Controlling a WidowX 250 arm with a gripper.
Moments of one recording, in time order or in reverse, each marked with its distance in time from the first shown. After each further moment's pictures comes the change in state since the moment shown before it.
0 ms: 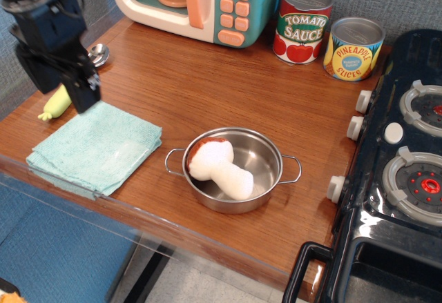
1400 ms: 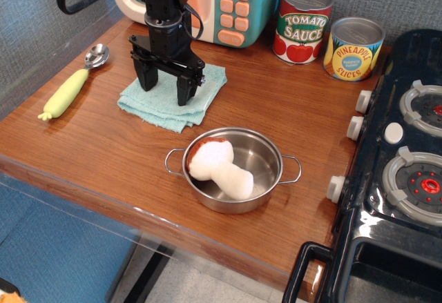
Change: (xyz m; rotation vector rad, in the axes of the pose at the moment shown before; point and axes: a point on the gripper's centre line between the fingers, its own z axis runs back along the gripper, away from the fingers) arm 0.119 -0.022 -0.096 0.081 0.062 0.072
